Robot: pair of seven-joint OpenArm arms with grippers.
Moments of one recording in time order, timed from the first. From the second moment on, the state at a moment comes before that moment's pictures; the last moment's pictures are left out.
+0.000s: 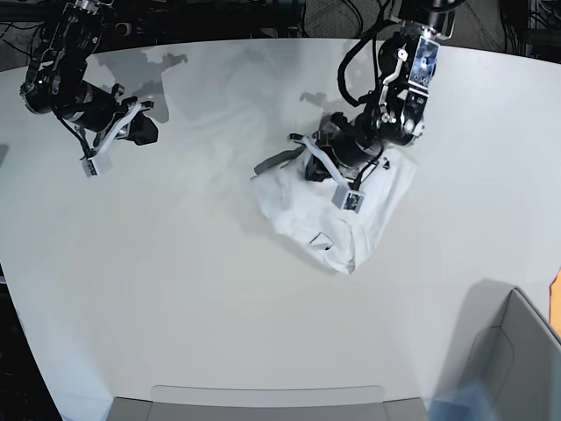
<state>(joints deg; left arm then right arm) 3.6 -8.5 12.9 96.2 -27.3 -1.6 49.6 -14.4 12.4 26.2 107.1 48.8 27.2 -77.7</state>
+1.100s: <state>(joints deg) 0.0 -14.7 -13.5 101.5 -27.9 -2.0 40.2 -12.2 14.7 26.2 119.8 48.7 27.2 -77.6</state>
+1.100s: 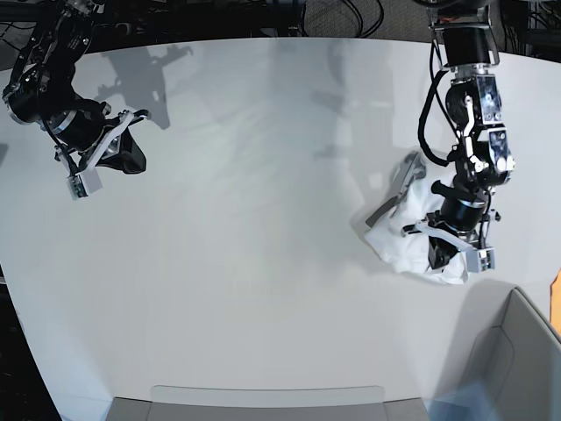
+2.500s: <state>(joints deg) 61.9 -7.1 -10.2 84.0 -27.1 -1.5 -5.0 -60.6 11.5 5.7 102.9 20.9 27.2 -30.9</state>
